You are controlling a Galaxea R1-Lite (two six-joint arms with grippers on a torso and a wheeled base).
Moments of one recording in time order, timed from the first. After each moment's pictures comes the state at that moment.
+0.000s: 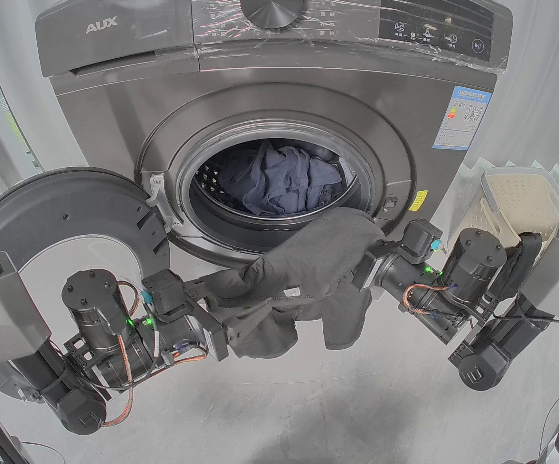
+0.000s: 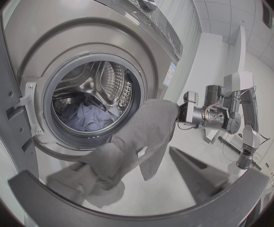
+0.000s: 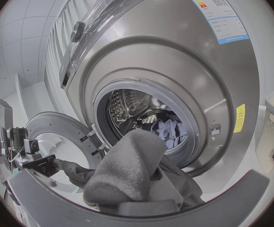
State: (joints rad) left arm -0.55 1.92 -0.36 -1.54 -0.25 -0.05; right arm 0.61 2.04 -0.66 -1.54 -0.03 0.20
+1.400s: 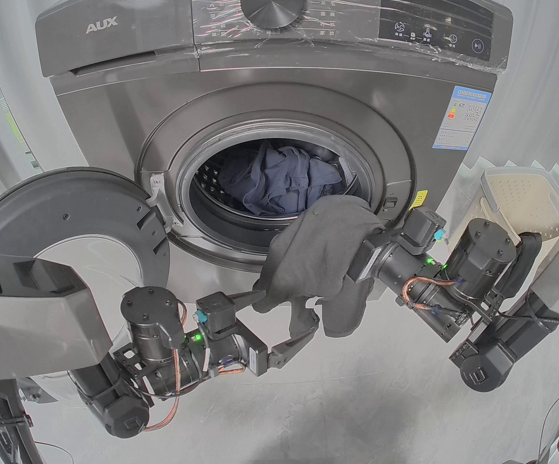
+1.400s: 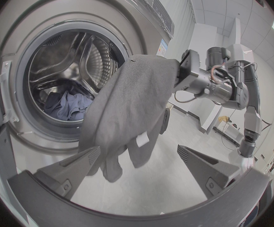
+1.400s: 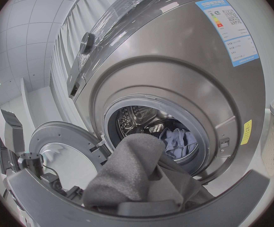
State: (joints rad) left arm -0.63 2.10 -0.46 -1.54 -0.24 0.00; right arm 0.65 1.99 -0.68 -1.54 -0.03 0.20
